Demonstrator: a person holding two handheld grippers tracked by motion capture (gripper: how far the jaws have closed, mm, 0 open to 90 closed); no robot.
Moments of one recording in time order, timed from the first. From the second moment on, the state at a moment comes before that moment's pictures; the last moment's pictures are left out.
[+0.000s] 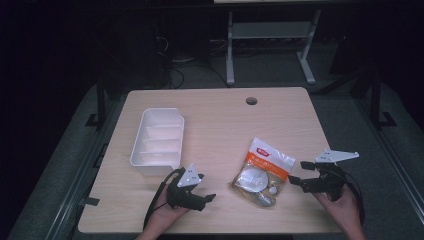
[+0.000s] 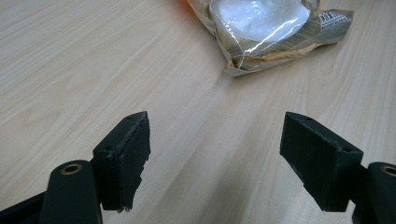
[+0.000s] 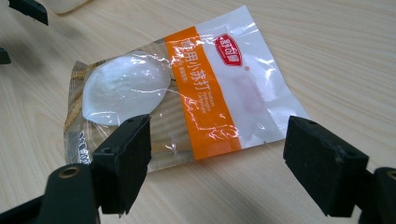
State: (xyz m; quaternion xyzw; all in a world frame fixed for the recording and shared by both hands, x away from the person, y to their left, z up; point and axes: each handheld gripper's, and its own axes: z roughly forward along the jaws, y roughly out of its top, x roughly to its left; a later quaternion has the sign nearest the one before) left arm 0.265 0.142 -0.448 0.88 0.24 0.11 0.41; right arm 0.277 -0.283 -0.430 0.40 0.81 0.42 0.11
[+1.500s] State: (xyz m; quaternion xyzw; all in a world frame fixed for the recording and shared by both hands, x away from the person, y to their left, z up) left arm 0.310 0.041 -0.446 0.93 0.18 0.00 0.33; right arm 0.359 -0.296 -0.447 0.49 0.79 0.37 0.03
